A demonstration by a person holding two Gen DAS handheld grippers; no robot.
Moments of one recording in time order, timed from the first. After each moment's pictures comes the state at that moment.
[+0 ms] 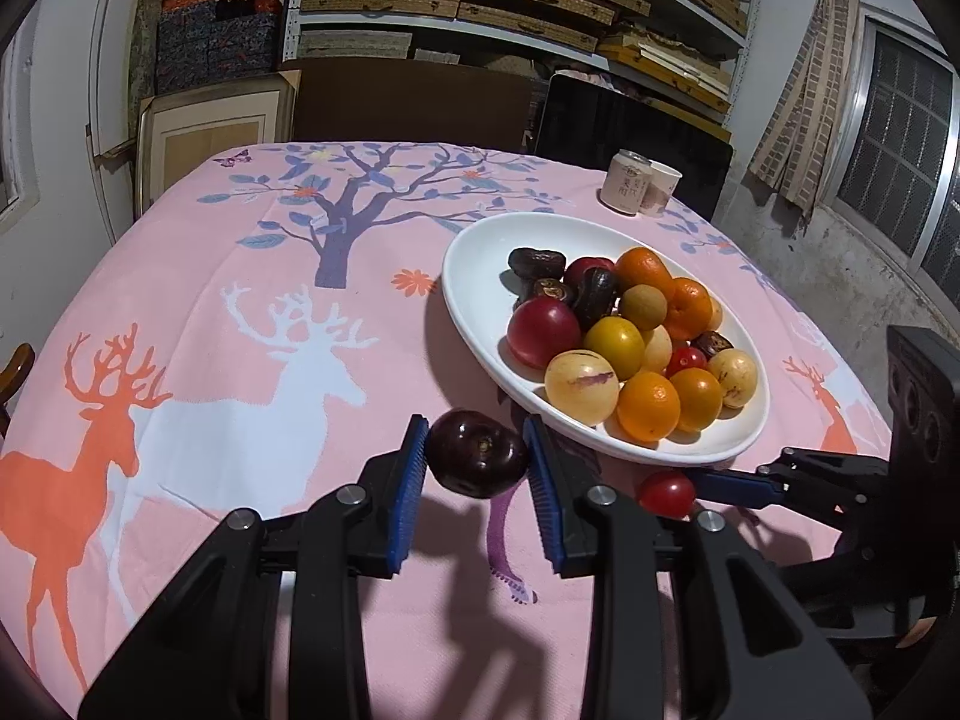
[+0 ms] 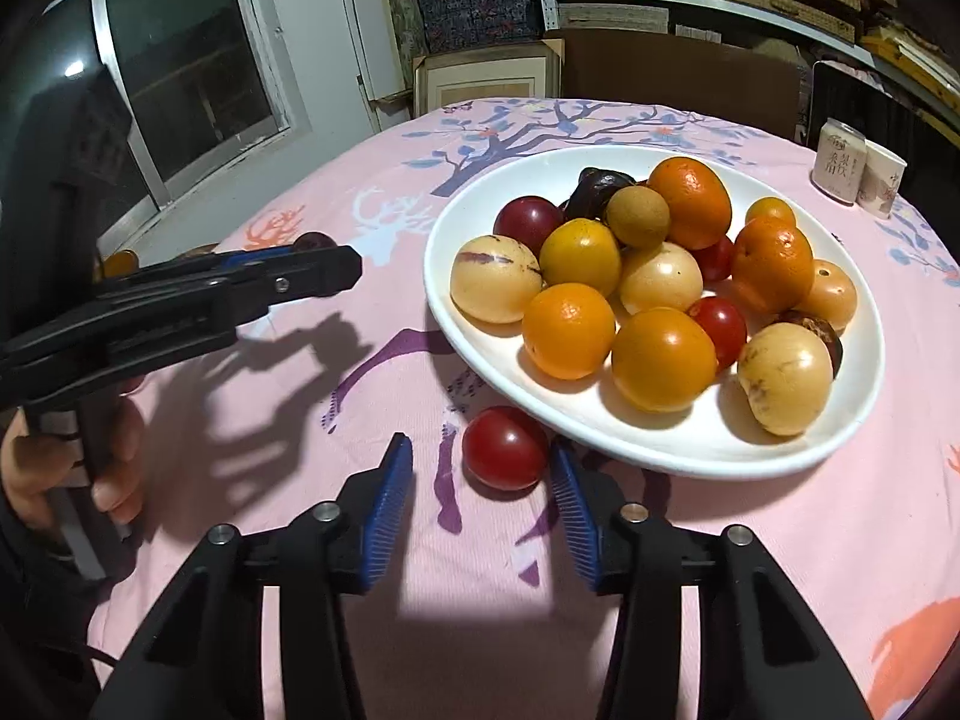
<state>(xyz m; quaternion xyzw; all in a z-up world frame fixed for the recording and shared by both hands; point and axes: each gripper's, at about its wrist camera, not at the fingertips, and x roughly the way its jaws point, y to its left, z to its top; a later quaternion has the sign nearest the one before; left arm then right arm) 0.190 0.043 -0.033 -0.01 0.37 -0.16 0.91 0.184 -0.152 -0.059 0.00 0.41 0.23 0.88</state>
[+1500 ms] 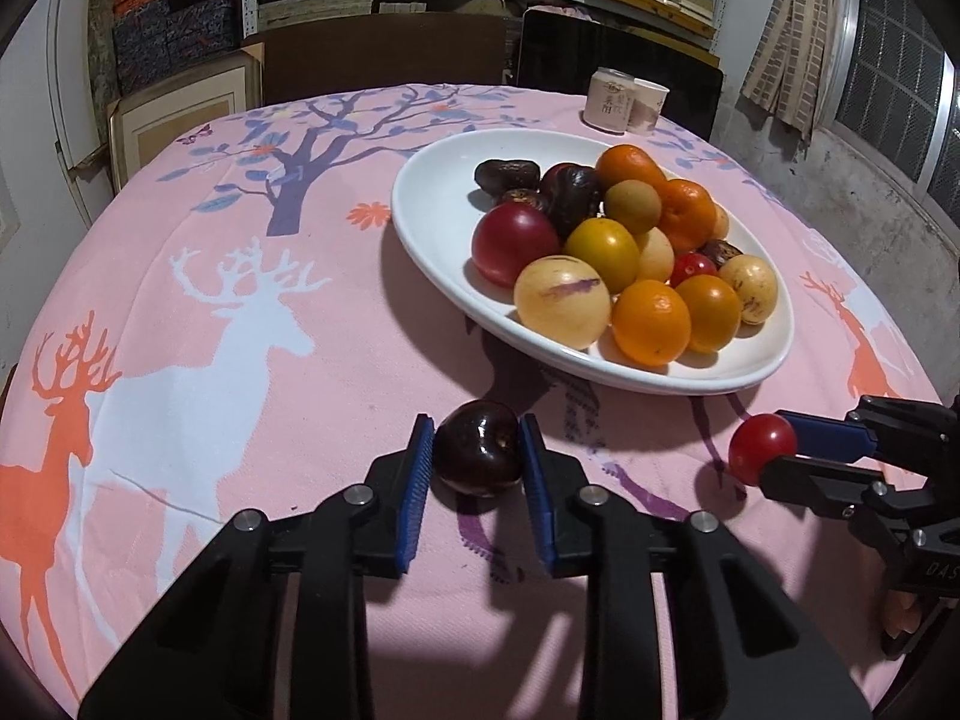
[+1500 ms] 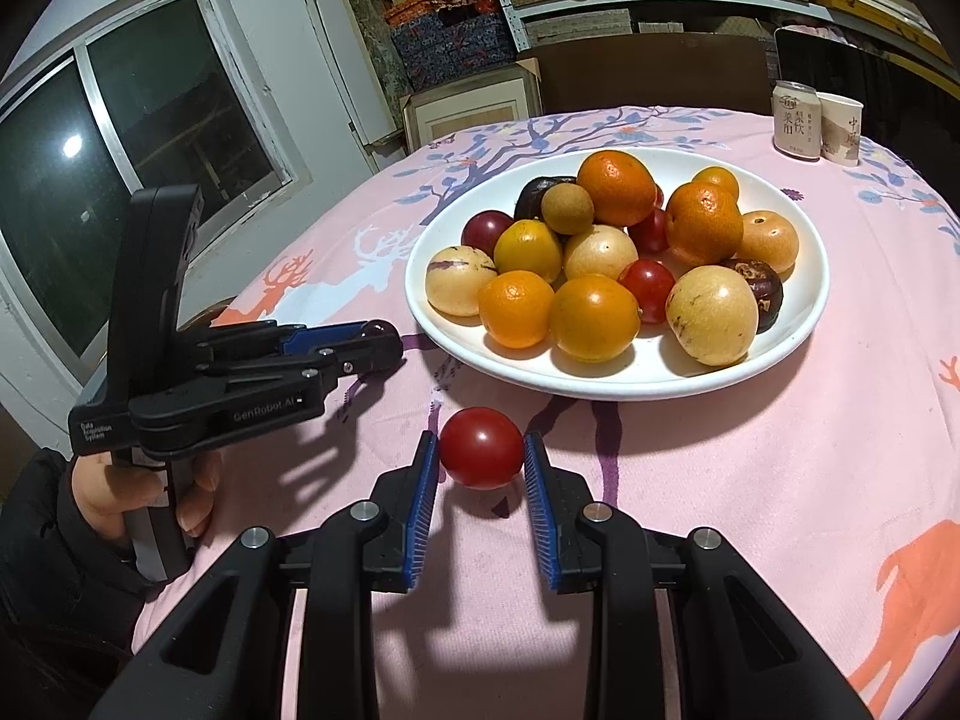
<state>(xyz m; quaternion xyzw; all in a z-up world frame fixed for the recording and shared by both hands) 0.194 0.014 -0.062 0.05 0.42 -0.16 0.89 0.157 -0.197 -0.057 0.08 0.39 0.24 0.88</state>
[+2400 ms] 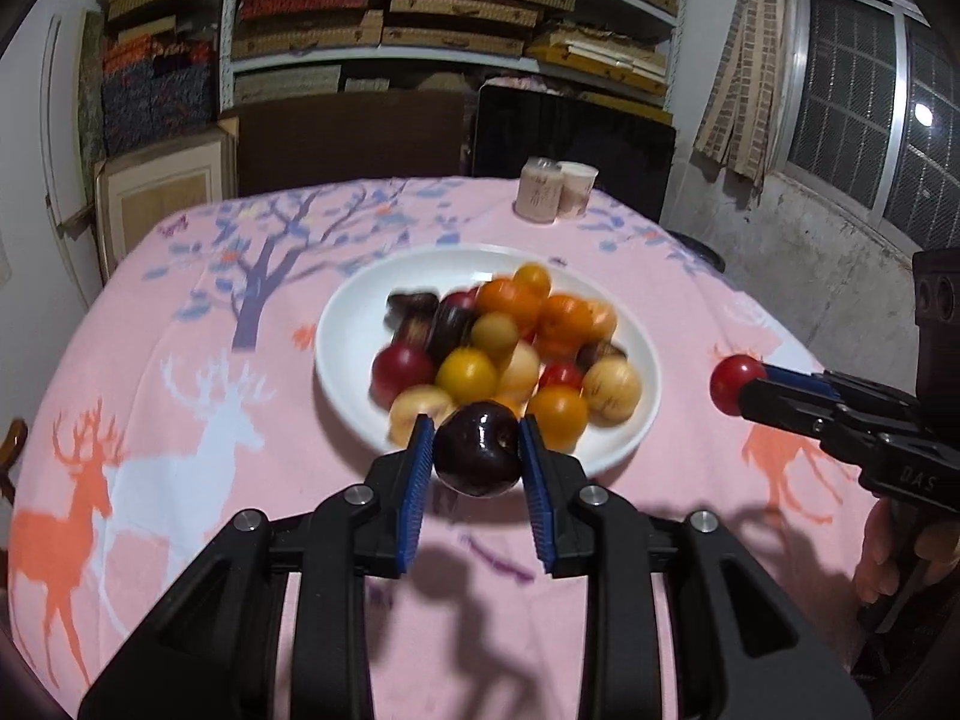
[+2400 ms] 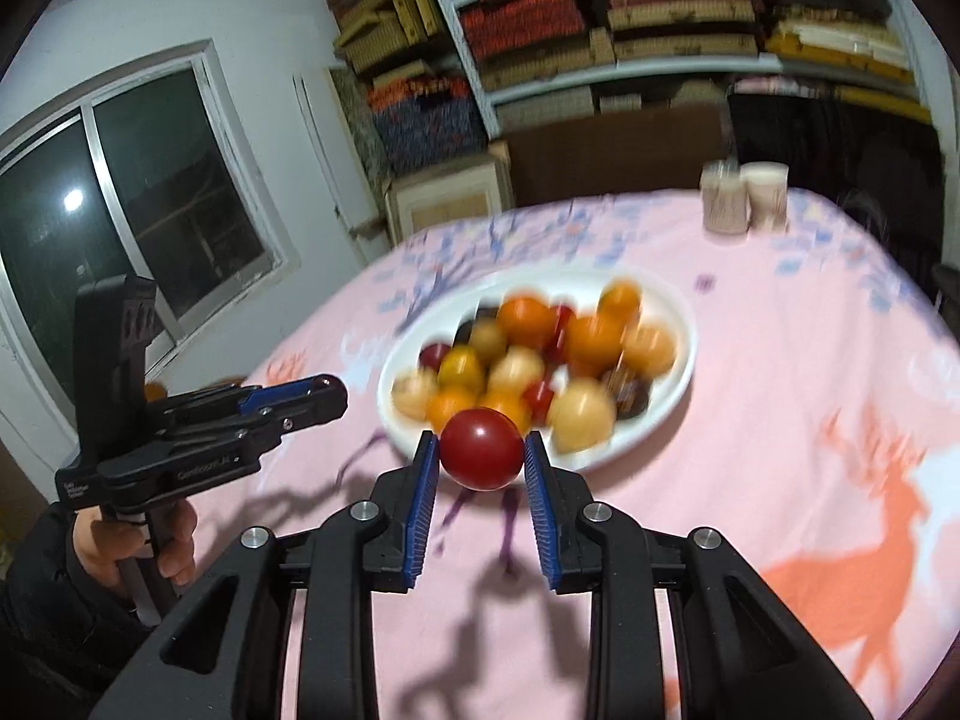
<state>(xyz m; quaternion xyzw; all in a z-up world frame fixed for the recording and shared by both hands) 0.160 -0.025 0.014 0.04 0.34 -0.21 0.92 0.138 -0.265 0.005 0.11 0.30 0.21 0.93</state>
